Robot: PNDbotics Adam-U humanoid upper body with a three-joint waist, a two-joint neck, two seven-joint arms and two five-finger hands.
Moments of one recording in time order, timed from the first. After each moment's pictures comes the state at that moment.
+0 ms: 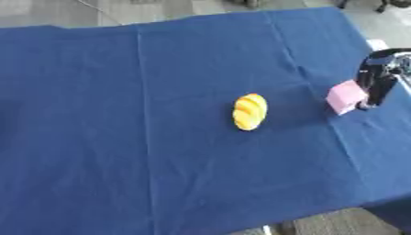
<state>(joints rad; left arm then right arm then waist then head) -0.40 0.72 0.05 -1.91 0.01 0.36 0.38 -0.42 -1.08 -0.01 -1.30 0.74 0.22 0.76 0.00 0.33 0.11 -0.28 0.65</state>
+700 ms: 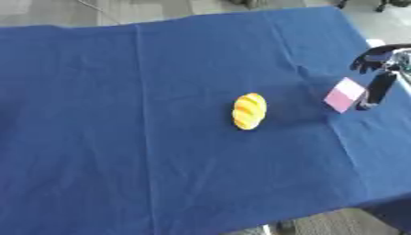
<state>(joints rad) -0.40 0.72 0.06 -1.91 0.01 0.37 0.39 -0.43 -1.08 -0.01 -1.35 0.75 0.20 0.75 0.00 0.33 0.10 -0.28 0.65</state>
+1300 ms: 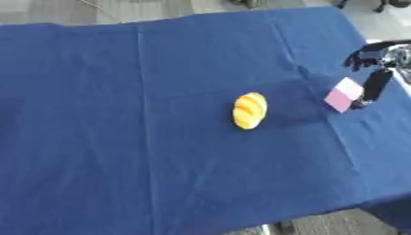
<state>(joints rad) -0.39 0.72 0.06 -1.91 0.01 0.37 0.39 -0.43 -1.08 0.00 -1.37 0.75 0.18 0.79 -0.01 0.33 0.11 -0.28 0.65</state>
